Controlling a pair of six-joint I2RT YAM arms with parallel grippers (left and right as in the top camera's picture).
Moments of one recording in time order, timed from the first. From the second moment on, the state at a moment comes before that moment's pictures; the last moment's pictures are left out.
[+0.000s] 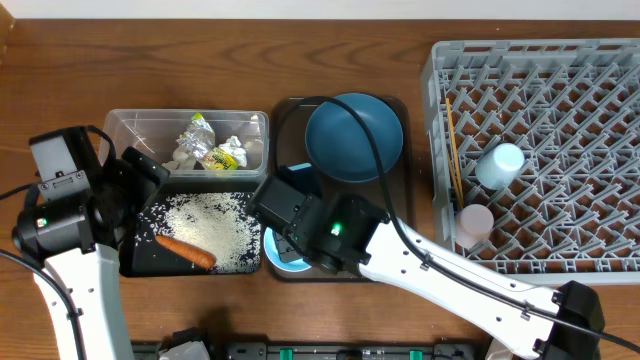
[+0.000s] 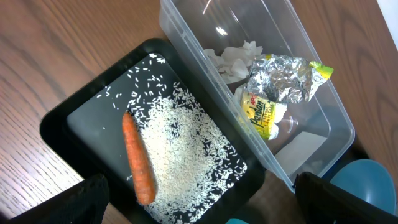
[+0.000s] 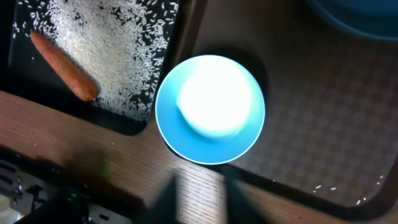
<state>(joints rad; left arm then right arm) 0.35 1.14 1.20 -1.13 0.05 -0.65 1.09 1.70 1.56 -1.05 0.12 0.79</state>
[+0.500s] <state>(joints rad) 0.35 1.14 1.20 -1.13 0.05 -0.65 1.12 1.82 1.56 -0.95 0.16 0.77</state>
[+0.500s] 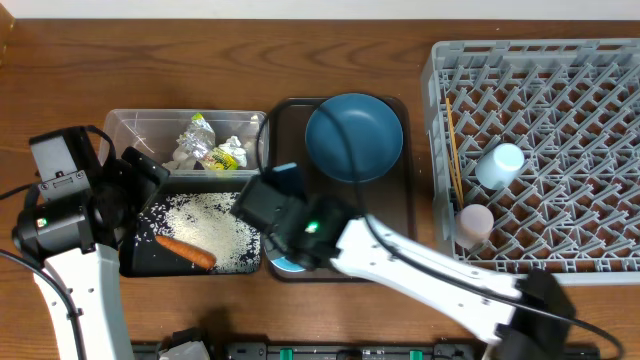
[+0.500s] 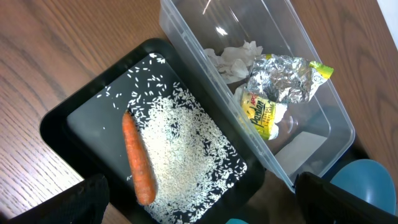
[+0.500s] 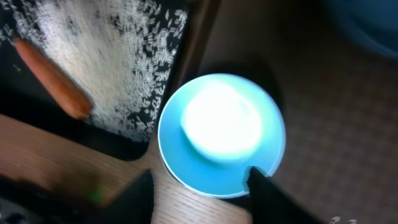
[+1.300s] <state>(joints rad) 0.35 1.14 1.20 -1.13 0.05 -0.65 1.18 2.00 1.56 -0.91 0.16 0.76</state>
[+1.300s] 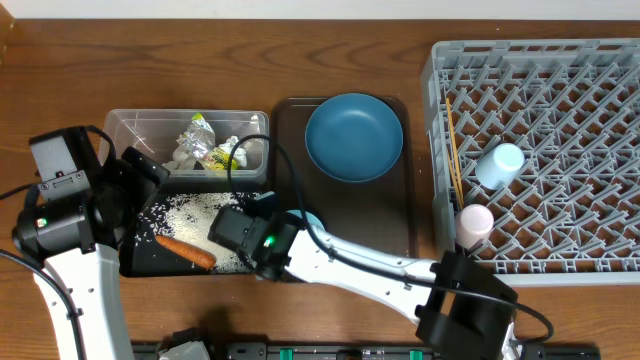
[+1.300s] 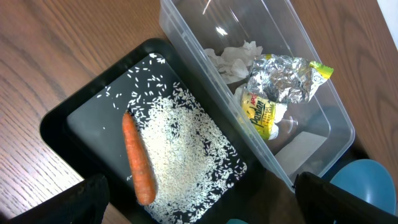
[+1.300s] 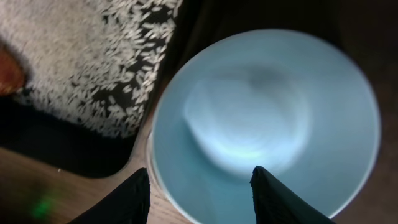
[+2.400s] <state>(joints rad) 0.35 1.14 1.20 -1.13 0.05 -0.65 1.23 2.00 1.44 -0.90 0.23 0.70</state>
